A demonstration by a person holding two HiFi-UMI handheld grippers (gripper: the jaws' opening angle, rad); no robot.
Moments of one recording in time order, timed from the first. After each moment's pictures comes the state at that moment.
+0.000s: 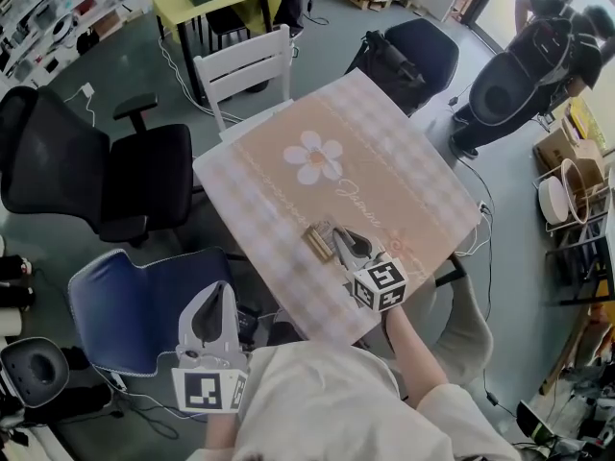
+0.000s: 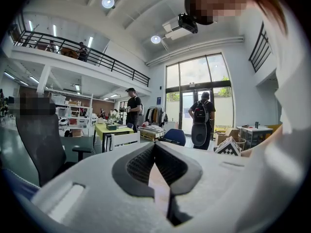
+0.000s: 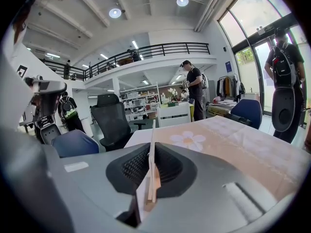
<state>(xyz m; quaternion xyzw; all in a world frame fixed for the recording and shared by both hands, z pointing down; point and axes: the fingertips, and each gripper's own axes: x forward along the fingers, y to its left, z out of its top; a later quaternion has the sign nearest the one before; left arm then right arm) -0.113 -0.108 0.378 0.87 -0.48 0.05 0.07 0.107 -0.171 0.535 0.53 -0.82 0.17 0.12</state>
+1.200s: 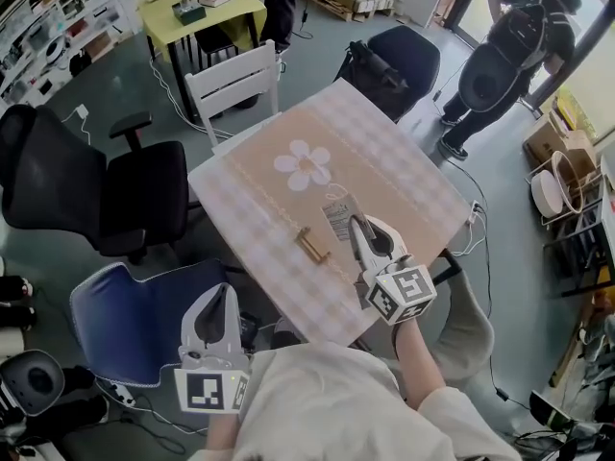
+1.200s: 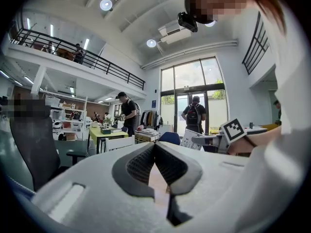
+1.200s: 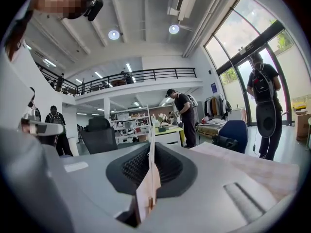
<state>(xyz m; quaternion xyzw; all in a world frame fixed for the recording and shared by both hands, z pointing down) -0.102 -0.091 0.365 0.89 -0.46 0.04 0.05 0.136 -0.150 0.405 0.60 -0.79 0.10 0.00</state>
